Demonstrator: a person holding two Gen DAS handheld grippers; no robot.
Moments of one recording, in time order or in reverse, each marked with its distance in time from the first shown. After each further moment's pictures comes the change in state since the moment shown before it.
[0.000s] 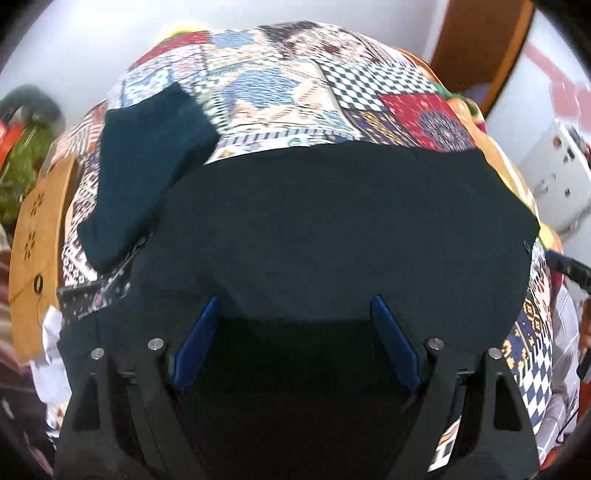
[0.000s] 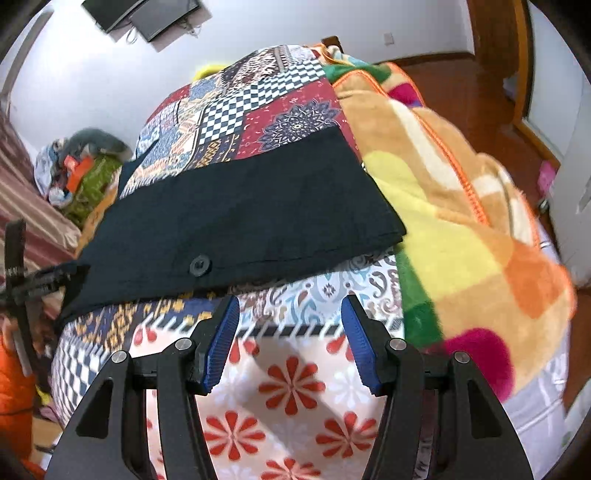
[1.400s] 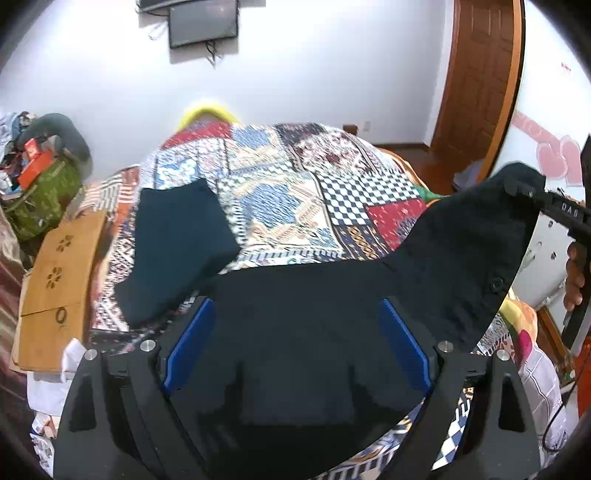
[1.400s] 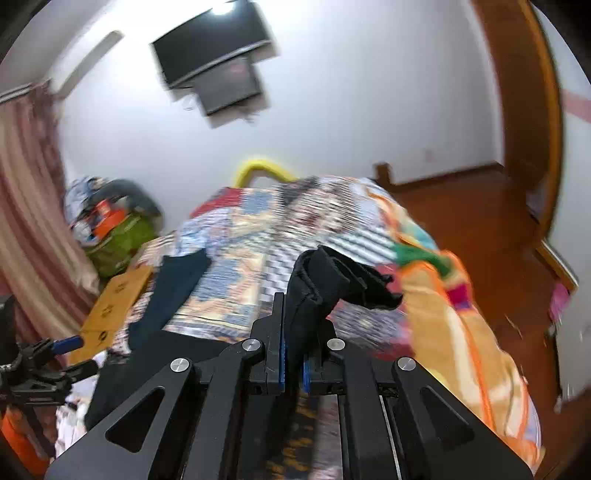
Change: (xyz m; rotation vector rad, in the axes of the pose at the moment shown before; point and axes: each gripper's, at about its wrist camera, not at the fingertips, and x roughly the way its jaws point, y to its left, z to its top) left arm -0.109 0.002 0.006 -0.084 -0.375 0.039; right arm -0.067 0.118 0.113 -0.240 -0.380 0.041
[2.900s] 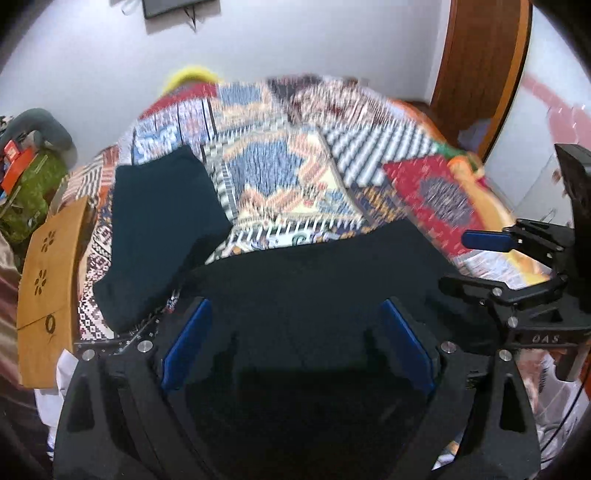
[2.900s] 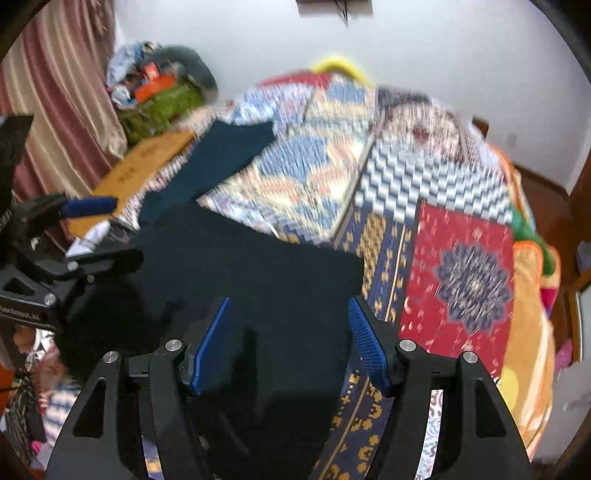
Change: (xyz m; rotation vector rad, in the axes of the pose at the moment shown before) left arm 0.098 0.002 0.008 0.079 0.208 0.015; right arm 0.135 0.062 -0.075 -0.311 0.419 0.094
